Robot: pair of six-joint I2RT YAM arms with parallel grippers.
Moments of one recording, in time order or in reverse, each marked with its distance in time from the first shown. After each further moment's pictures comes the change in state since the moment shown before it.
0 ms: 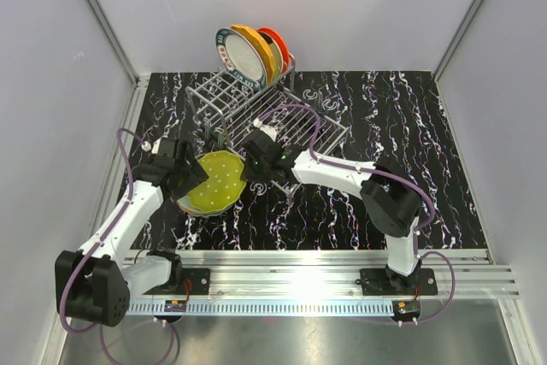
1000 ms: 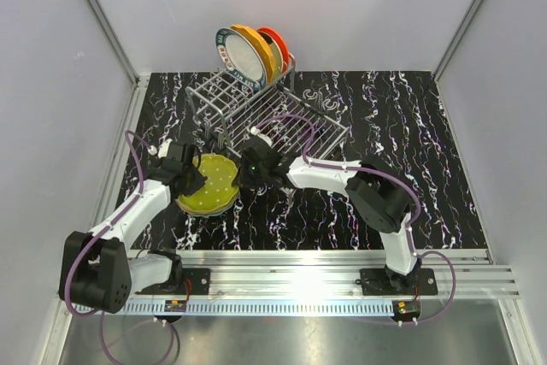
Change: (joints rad) left arm -0.026 0.092 -0.094 0.195 -0.023 -0.083; right arm 0.002 0.061 -0.057 0.169 -0.101 0.056
